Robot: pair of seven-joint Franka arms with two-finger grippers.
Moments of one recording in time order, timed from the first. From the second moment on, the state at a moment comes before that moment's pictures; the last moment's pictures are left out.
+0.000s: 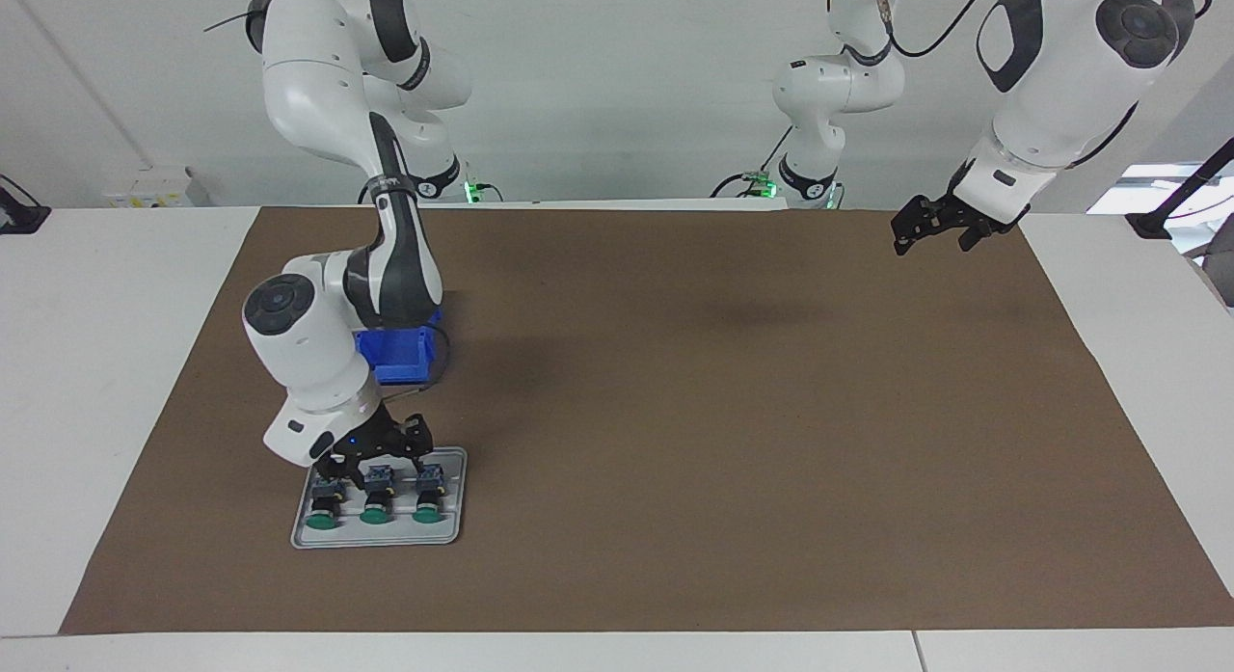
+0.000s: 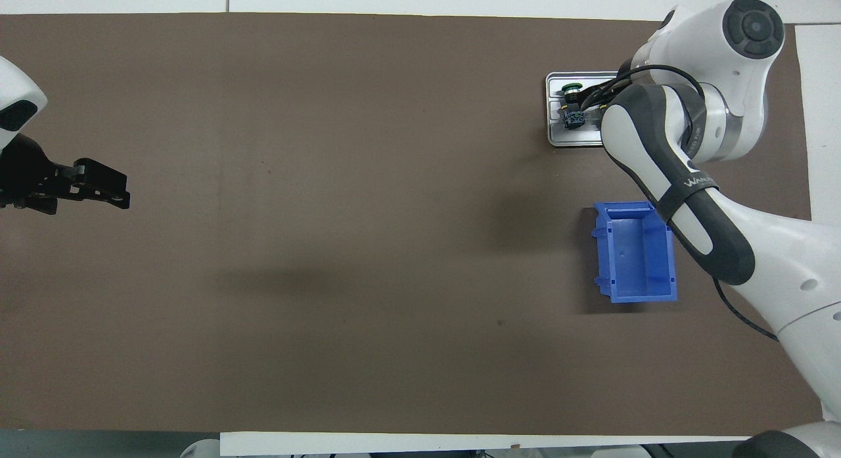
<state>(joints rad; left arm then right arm) -0.02 -0.05 -0.13 -1.71 -0.03 1.51 -0.11 0.02 0.57 0.07 -1.55 0.01 2.27 -0.18</state>
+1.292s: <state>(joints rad) -0.02 -0.05 -0.13 -1.71 -0.03 1.51 -0.11 0.07 0.62 0.07 -1.52 0.00 2.33 -0.10</state>
